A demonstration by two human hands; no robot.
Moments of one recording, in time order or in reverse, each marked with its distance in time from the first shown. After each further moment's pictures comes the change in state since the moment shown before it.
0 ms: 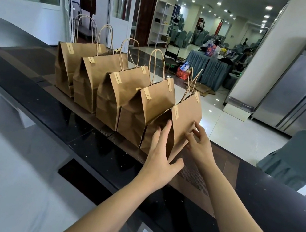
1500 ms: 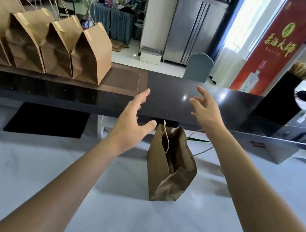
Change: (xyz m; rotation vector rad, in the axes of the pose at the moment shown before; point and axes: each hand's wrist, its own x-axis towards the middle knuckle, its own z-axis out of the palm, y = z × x) left_hand -0.278 0.097 -0.010 -0.102 -0.506 0.200; right_hand -0.404 -0.007 -0.180 -0.122 0.477 0.130
